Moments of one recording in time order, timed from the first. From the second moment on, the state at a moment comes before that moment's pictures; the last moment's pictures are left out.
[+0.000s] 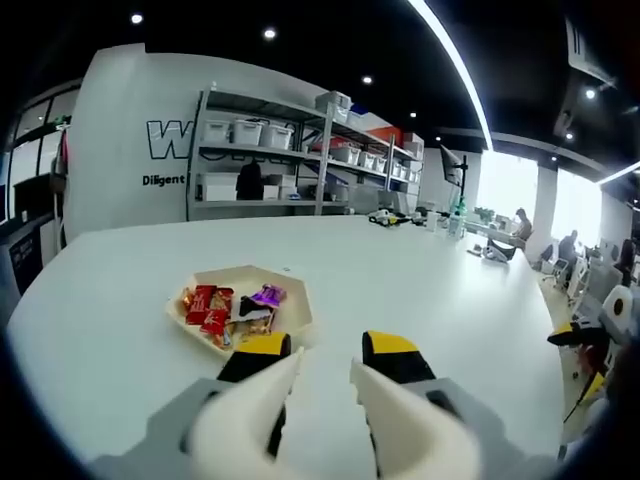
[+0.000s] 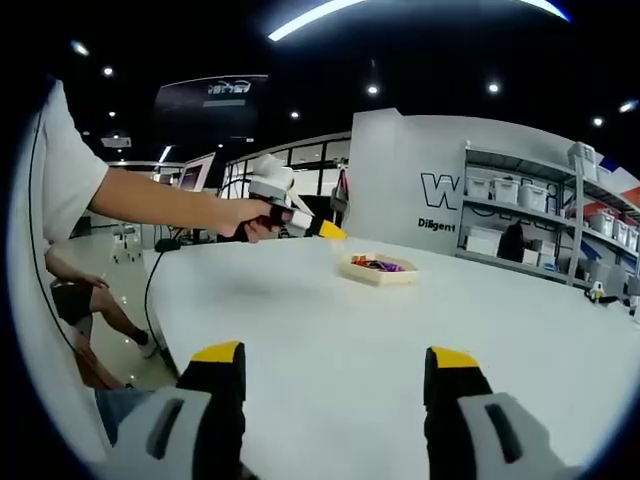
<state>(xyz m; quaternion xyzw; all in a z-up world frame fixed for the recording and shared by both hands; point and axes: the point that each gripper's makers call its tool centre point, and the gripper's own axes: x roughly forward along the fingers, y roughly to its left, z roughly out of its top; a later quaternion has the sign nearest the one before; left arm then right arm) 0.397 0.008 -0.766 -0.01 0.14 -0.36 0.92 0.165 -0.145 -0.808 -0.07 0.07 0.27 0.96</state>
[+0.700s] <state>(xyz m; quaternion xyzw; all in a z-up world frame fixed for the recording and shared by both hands) 0.328 0.041 -0.781 -0.03 0.14 -0.37 0.92 0.155 -0.106 -0.809 -0.09 0.07 0.30 0.95</state>
